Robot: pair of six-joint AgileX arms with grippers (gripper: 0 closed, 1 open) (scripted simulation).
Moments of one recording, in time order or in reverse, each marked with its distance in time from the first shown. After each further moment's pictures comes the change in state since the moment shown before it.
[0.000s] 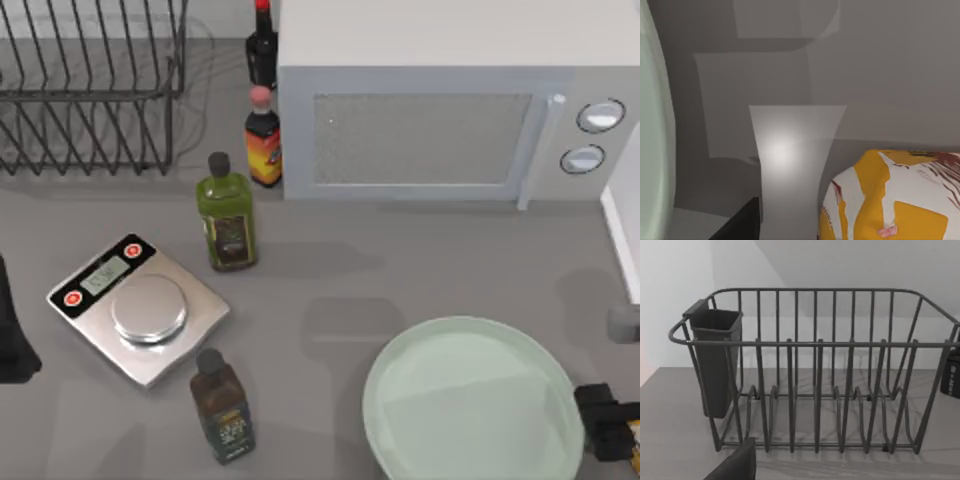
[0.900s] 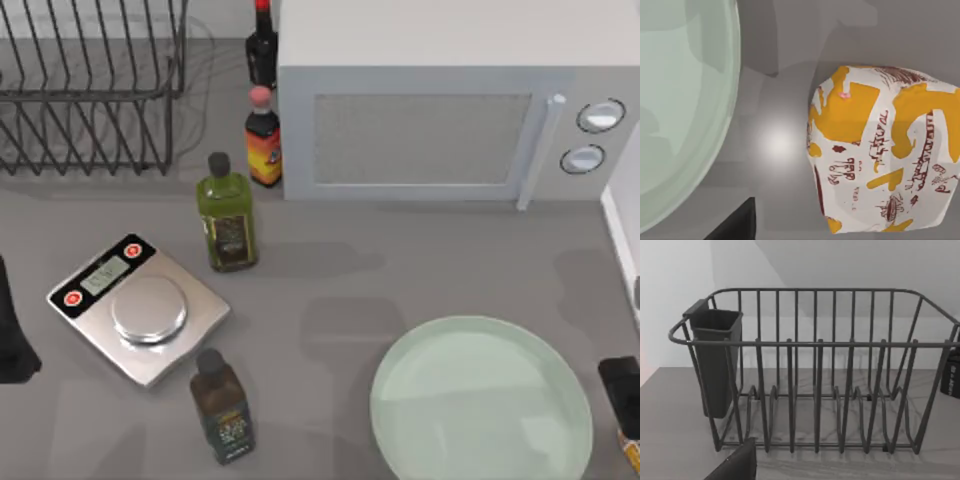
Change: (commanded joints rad) left arm 0.000 0.000 0.000 0.000 0.000 0.000; right arm -0.006 -0.208 0.199 -0.405 0.000 -0.006
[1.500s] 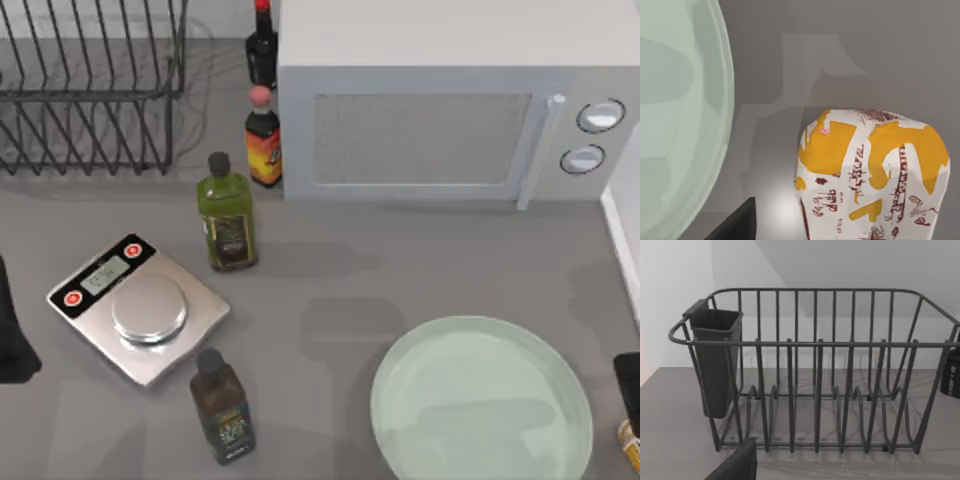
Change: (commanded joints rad) left arm 0.000 0.000 0.000 0.000 0.000 0.000; right arm -0.027 -0.159 -0.097 0.117 0.001 -0.015
